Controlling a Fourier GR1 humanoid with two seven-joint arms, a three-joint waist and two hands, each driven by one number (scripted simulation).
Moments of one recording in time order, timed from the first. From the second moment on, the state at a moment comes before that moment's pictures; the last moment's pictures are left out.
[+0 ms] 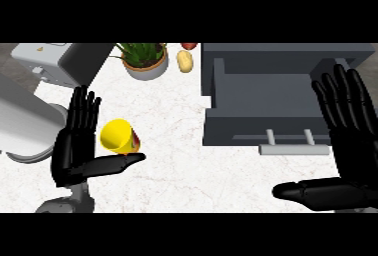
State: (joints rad) left arm -0.06 0.01 -0.01 -1.68 0.07 0.17 -0.11; right arm -0.11 -0.07 -0.03 -2.04 -0.10 0.09 0.11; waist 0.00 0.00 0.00
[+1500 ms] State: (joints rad) left arm -0.16 0.07 0.17 -1.01 0.14 0.04 -0.55; right arm -0.09 -0.07 -0.03 -2.08 -0.13 0.11 0.16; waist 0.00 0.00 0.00
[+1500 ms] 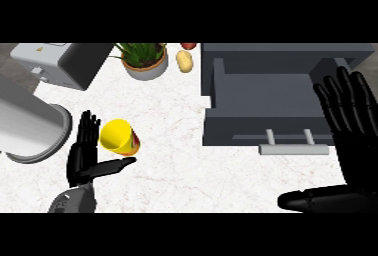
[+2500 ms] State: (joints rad) left arm -0.35 0.12 0.23 -0.55 0.16 -0.06 -0.83; right arm -0.09 -0.08 -0.04 -2.13 -0.16 0.12 0.20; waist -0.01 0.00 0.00
